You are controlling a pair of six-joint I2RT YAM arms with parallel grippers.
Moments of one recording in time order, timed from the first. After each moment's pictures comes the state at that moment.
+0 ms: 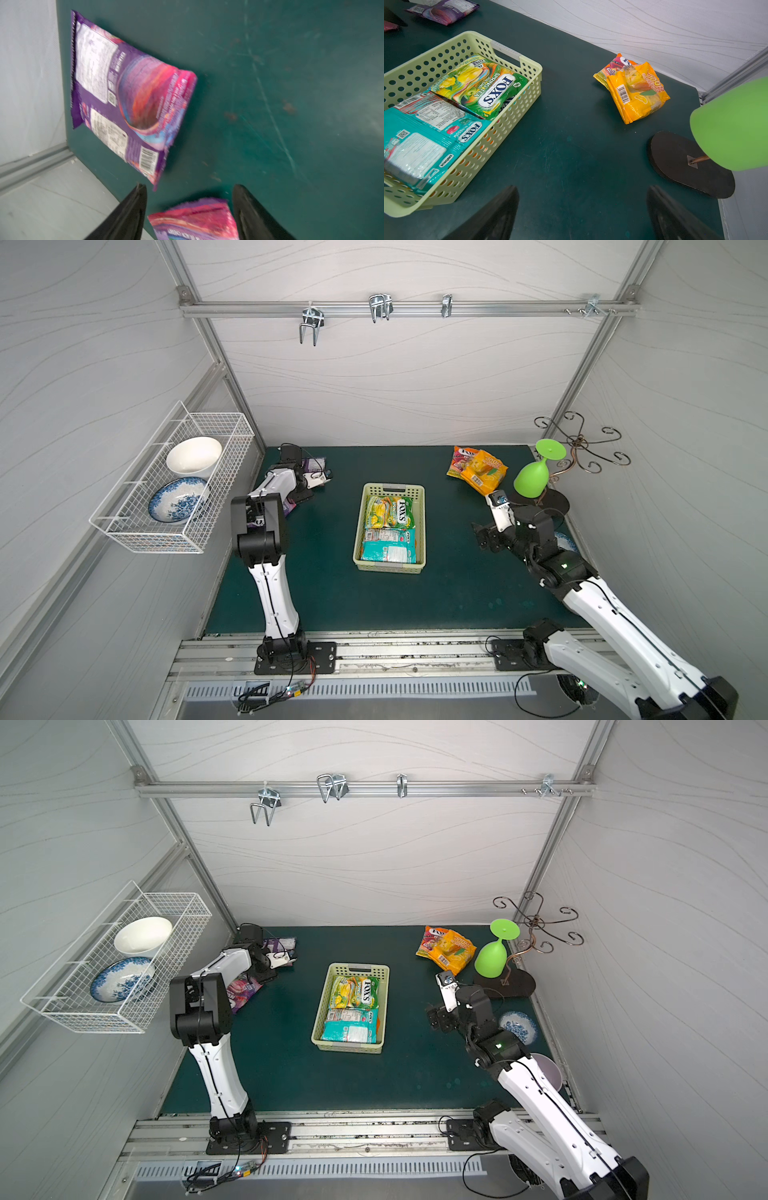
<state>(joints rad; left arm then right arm) 0.13 2.13 1.63 -0.56 -0.04 1.28 0.50 0.83 0.73 -0.44 0.16 -0.12</state>
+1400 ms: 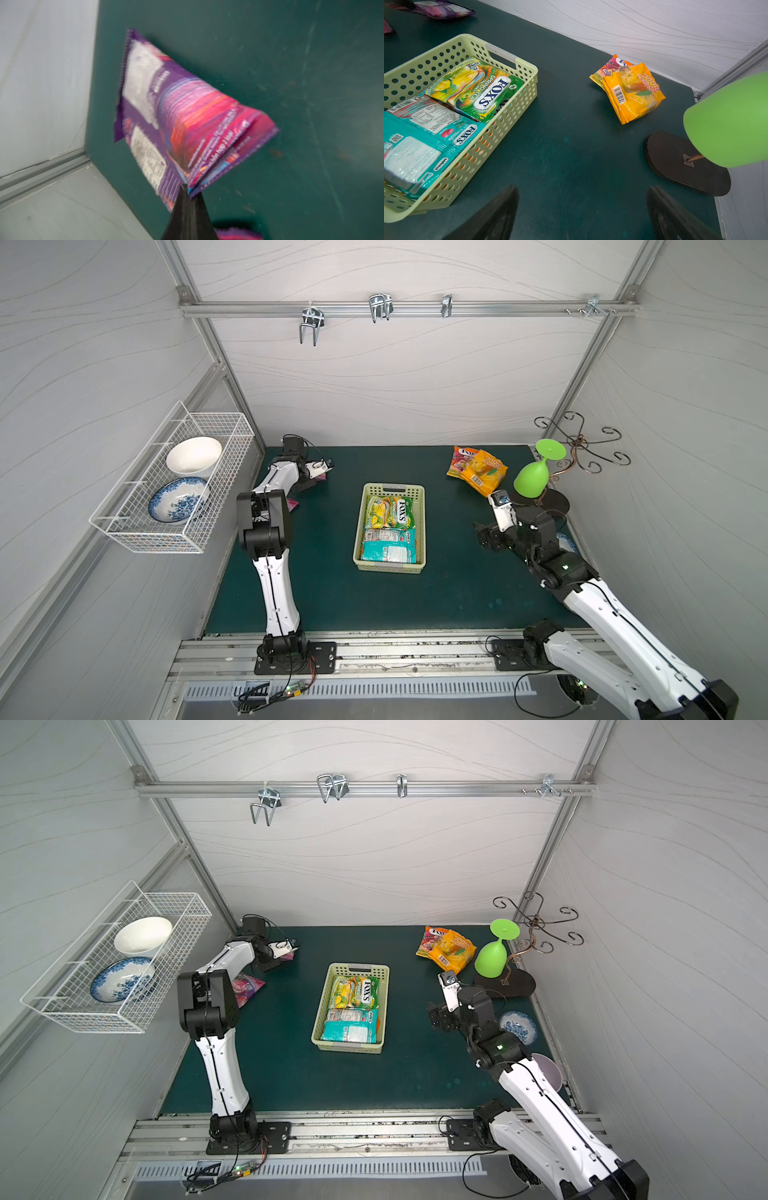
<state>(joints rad) 0.10 2.17 1.76 -0.59 -0.02 1.18 0.49 0.81 0.72 -0.43 0.17 -0.12</state>
